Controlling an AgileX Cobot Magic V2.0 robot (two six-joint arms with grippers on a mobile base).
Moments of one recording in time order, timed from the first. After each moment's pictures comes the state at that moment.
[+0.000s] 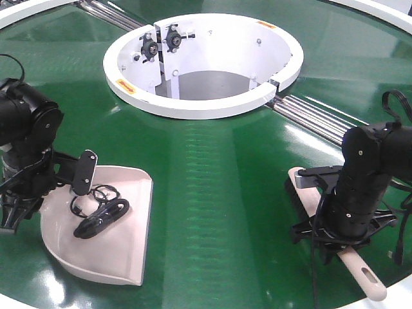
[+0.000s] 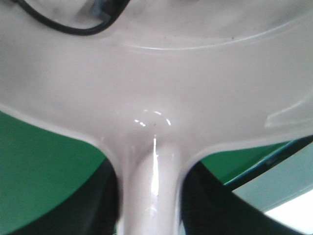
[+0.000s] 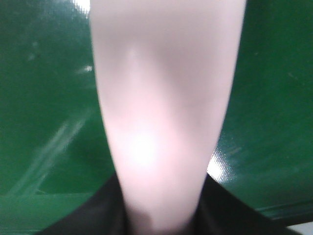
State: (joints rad) left arm -0.28 1.77 -1.25 0.40 1.22 1.12; right arm 0.24 1.71 -1.02 0.00 1.06 0.08
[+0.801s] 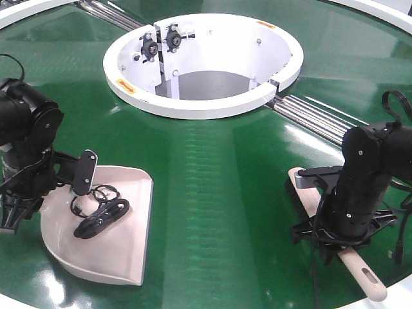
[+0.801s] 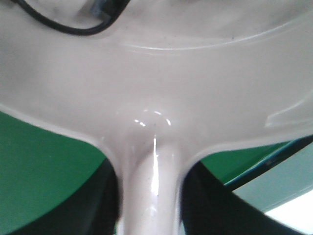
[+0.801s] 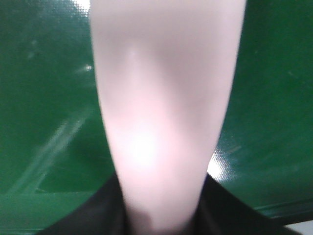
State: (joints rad) left arm -0.28 1.77 -1.25 0.40 1.22 1.12; right arm 0.24 1.71 -1.02 0.00 1.07 0.08
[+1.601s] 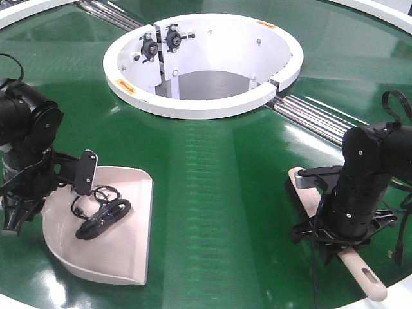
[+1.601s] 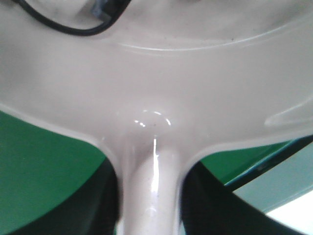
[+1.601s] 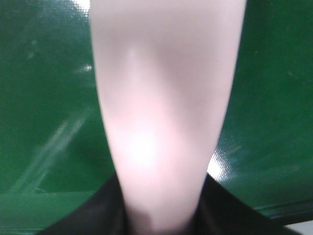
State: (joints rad) left arm -0.28 1.77 -1.25 0.37 1.23 1.10; right arm 0.24 1.71 -1.02 0.00 1.07 0.08
